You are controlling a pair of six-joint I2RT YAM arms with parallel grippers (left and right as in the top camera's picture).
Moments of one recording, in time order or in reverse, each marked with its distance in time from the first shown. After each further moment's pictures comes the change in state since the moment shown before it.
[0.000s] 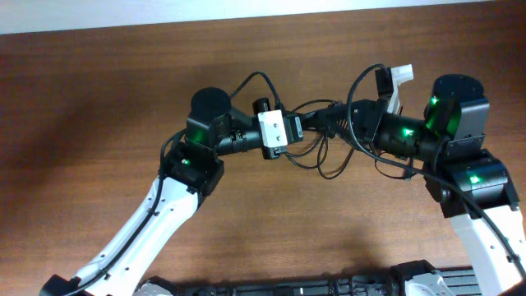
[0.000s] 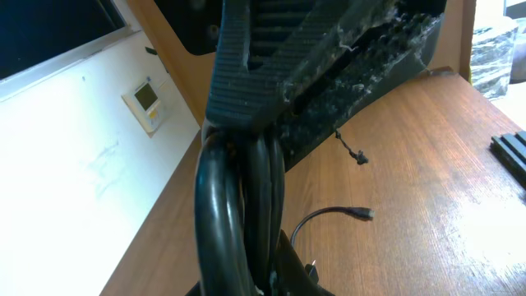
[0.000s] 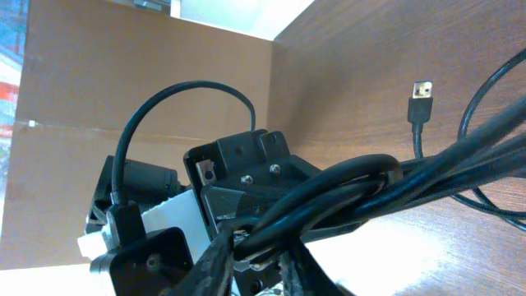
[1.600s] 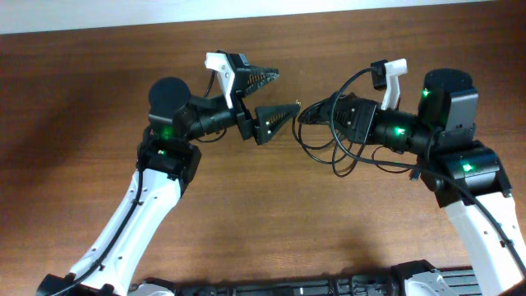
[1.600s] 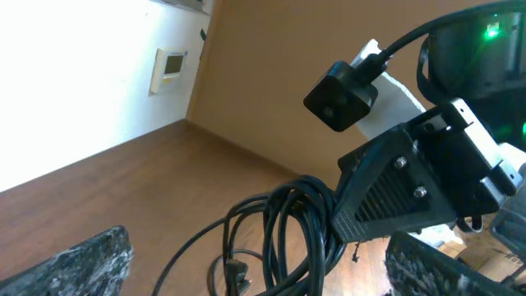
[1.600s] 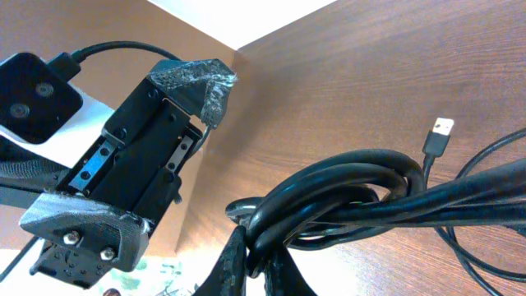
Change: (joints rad) left arm 0.180 0.017 -0.002 0.225 0.095 -0.872; right arm -0.003 0.052 0.003 -0.023 0.093 -0.357
